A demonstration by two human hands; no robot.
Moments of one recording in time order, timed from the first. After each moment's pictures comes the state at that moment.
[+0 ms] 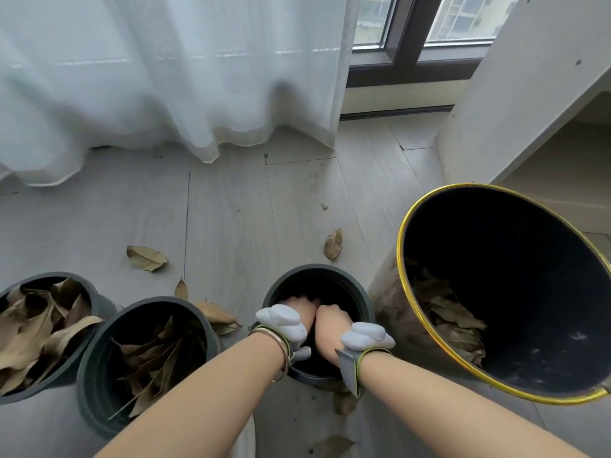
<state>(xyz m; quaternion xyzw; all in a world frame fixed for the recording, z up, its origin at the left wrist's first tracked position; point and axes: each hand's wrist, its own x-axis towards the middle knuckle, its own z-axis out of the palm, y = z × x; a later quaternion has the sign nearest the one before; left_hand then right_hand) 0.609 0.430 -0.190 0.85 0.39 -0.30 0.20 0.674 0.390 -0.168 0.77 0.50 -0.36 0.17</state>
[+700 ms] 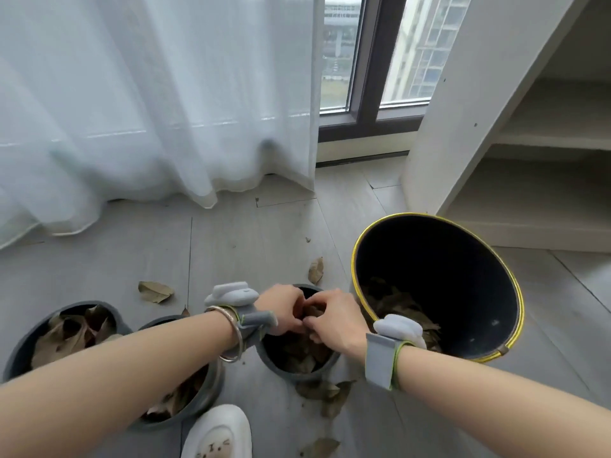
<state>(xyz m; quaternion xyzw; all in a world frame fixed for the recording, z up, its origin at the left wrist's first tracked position) 0.600 0.428 -0.072 0.86 0.40 -0.17 0.27 0.697 0.348 -0.065 0.77 0.44 -0.40 -0.22</state>
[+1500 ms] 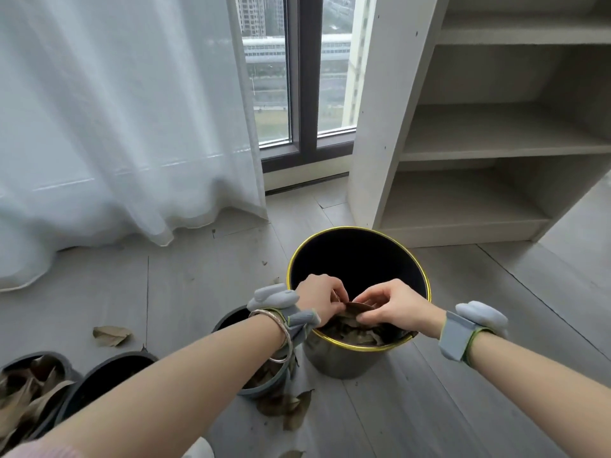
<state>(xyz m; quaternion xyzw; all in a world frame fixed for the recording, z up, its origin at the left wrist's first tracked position) 0.718 0.360 -0.017 0.88 0.33 0.00 0.33 0.858 0.259 -0.015 0.75 0.45 -0.43 -0.24</state>
